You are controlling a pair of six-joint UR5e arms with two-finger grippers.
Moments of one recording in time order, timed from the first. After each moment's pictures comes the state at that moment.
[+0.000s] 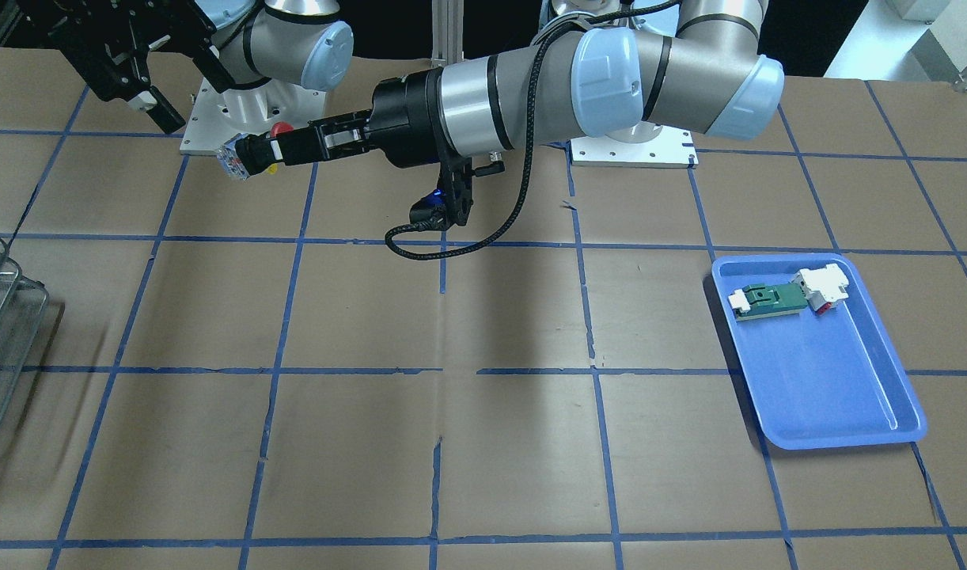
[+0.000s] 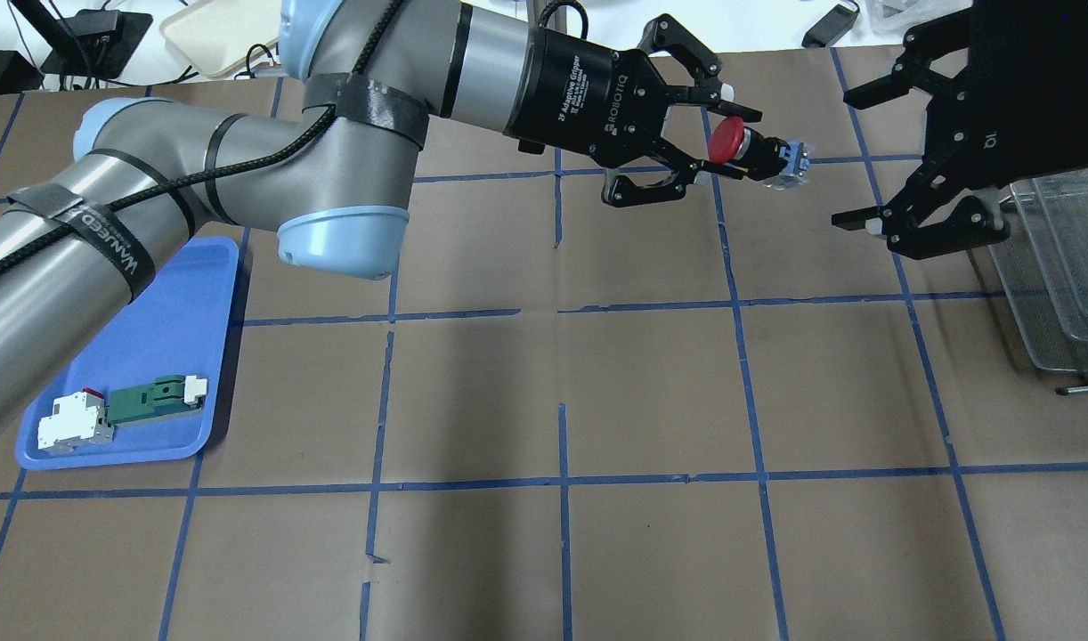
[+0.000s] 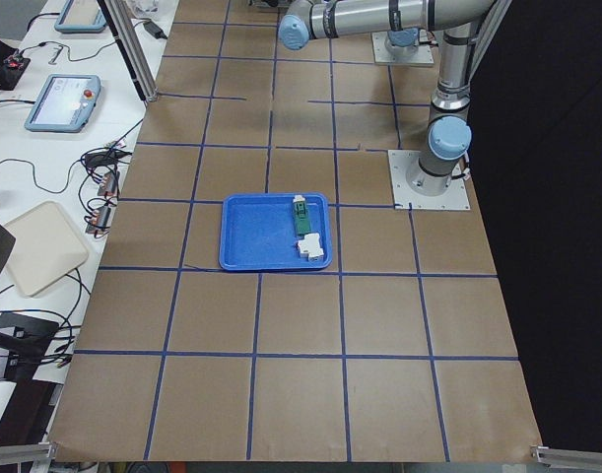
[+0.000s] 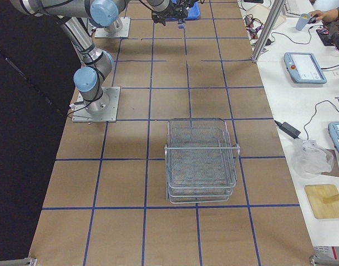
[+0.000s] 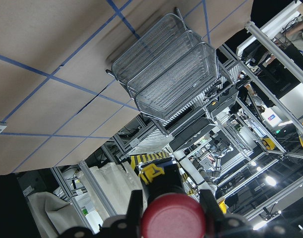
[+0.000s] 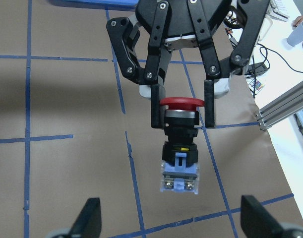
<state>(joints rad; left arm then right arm) -1.83 -1.81 -1.64 -0.83 0.40 -1.37 1.25 -1.93 1.82 -1.69 -0.92 -1.73</state>
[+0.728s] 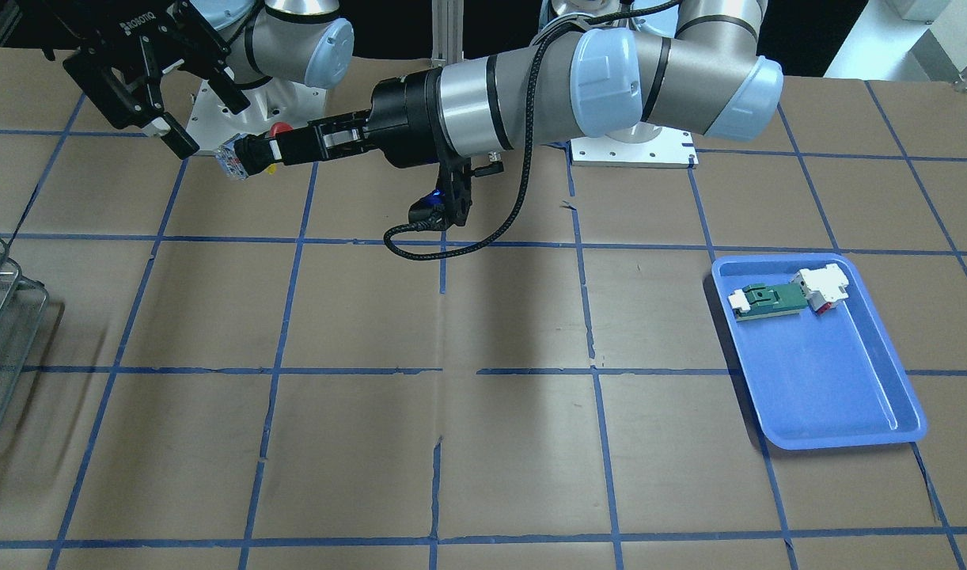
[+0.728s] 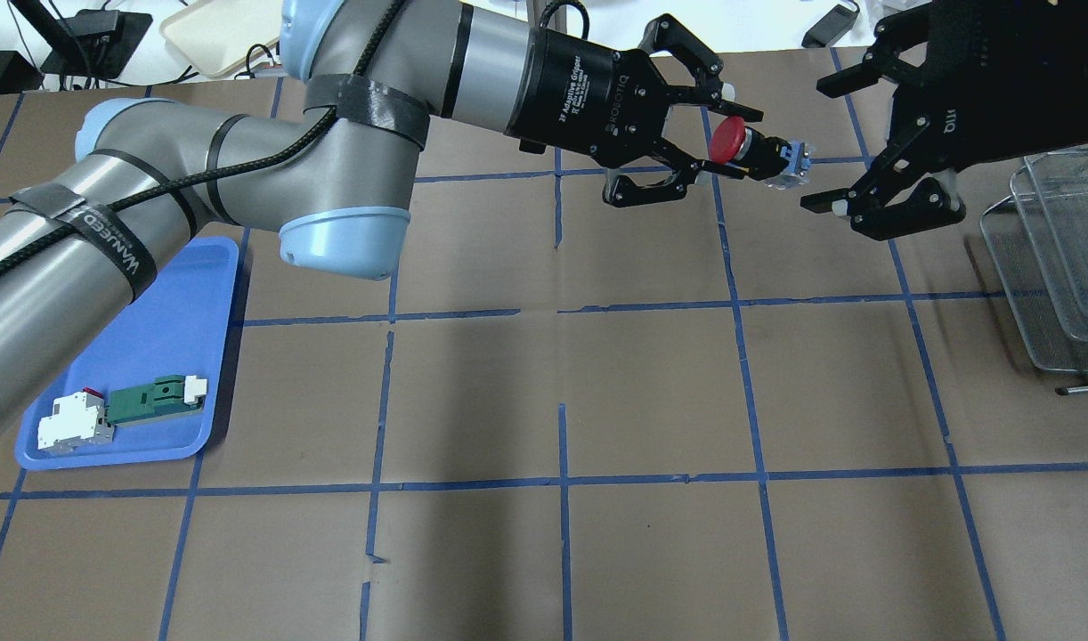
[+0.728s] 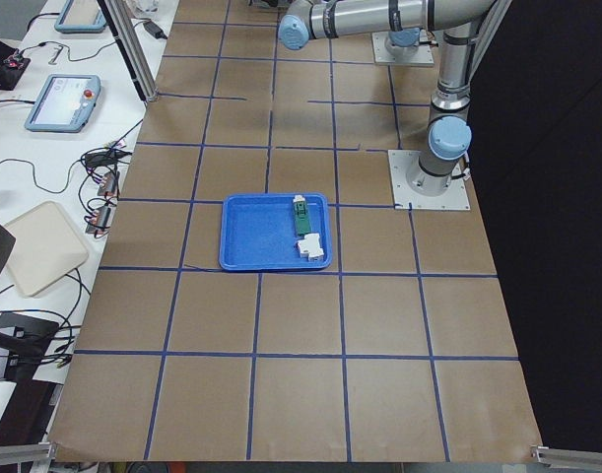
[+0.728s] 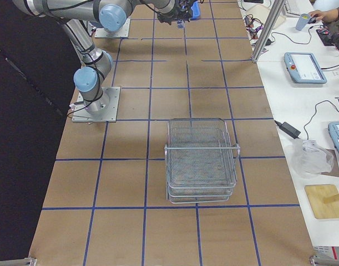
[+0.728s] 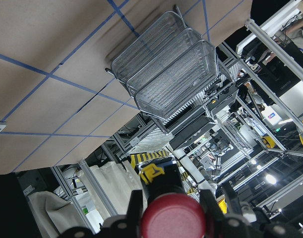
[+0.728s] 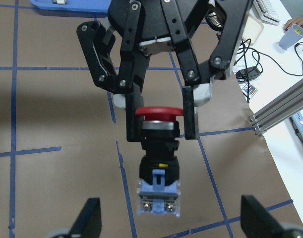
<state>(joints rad) -1.83 -1.82 -1.64 -0.82 0.40 -1.37 1.29 -1.88 1.83 -1.78 -0.90 -1.64</state>
